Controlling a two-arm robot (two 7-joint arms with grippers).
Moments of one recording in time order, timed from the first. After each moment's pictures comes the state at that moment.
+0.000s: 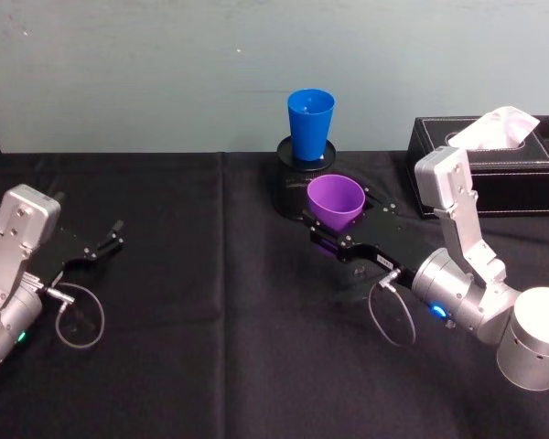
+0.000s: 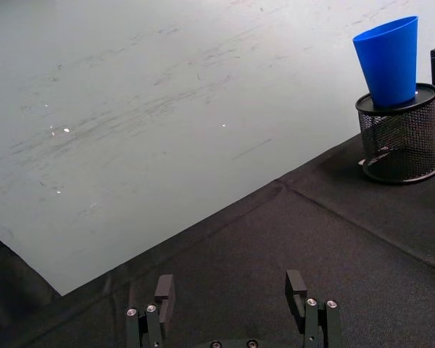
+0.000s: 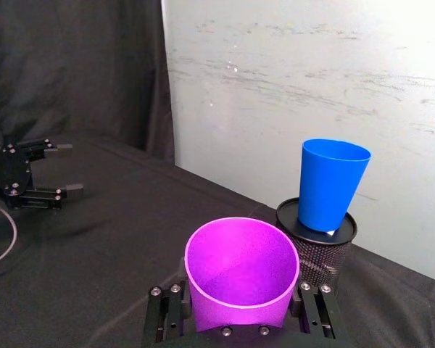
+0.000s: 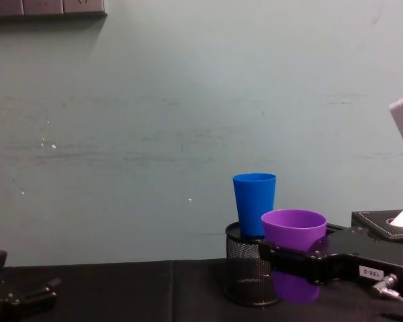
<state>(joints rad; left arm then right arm) -0.20 0.60 0.45 -1.41 -0.25 -0.12 0.03 0.25 0.35 -0.37 -1.47 0.26 0.01 0.38</state>
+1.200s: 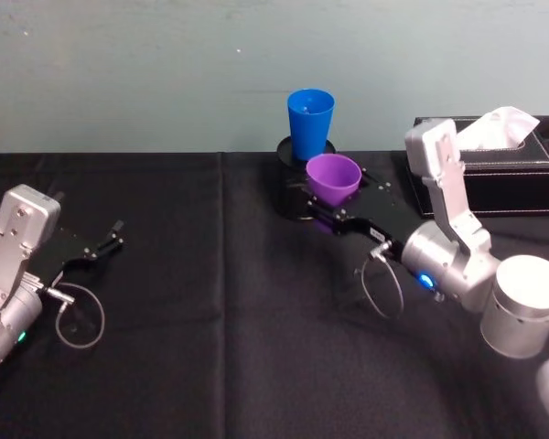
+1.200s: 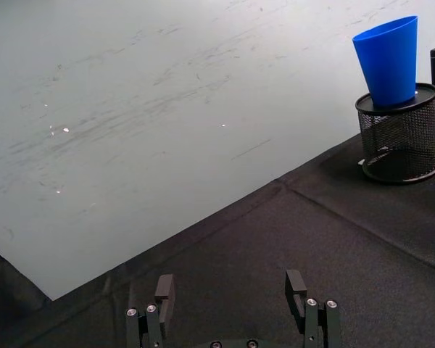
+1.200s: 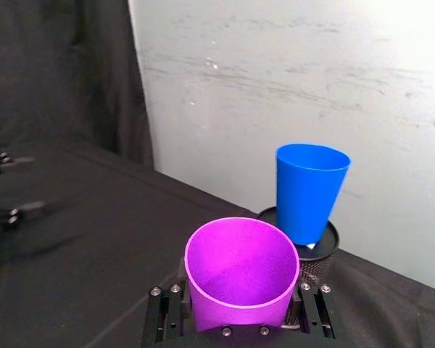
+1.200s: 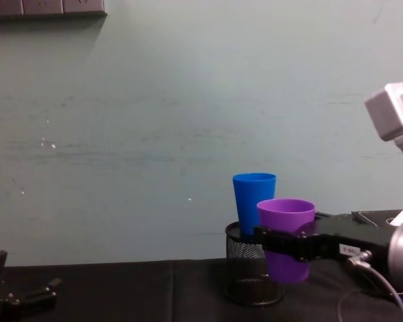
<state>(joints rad) -0.20 0.60 0.45 -1.41 -0.25 -0.12 0.03 0.36 0.29 -0.36 -1.35 0.26 0.05 0.37</state>
